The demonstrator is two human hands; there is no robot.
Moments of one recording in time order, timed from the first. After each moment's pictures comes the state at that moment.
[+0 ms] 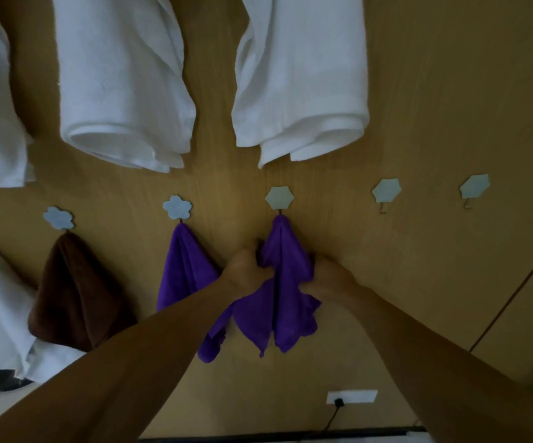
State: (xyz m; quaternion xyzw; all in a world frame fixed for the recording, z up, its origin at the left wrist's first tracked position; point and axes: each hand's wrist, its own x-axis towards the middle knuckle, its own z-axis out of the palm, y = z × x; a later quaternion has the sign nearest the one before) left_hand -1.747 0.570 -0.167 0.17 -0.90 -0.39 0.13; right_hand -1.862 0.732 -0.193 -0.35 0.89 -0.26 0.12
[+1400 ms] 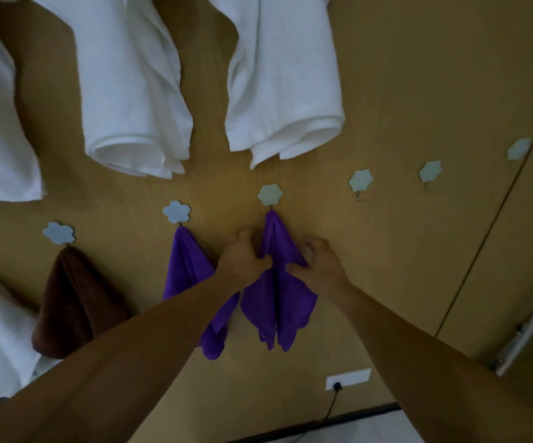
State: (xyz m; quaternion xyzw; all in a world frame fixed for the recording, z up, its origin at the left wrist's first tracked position) left_hand -1.727 0.572 -0.152 0.17 -0.92 -0.31 0.17; right_hand -1.799 0.745 -0.176 -0.24 0.85 -0.46 0.02
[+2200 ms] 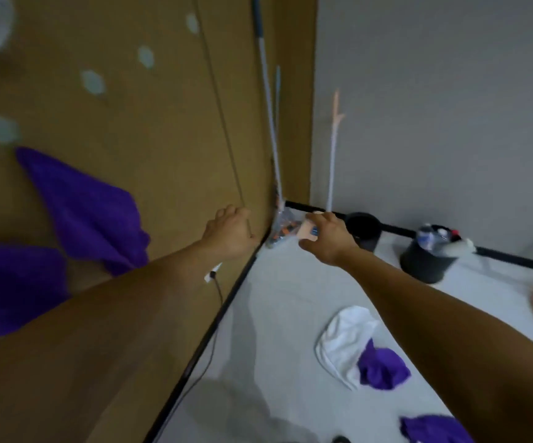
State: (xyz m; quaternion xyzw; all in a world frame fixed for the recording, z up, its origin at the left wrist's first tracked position) left_hand -1.589 0.815 -0.226 -0.29 -0.95 -0.07 -0.08; right_hand -1.481 1.008 -0.269 0.20 0.94 -0.29 0.01
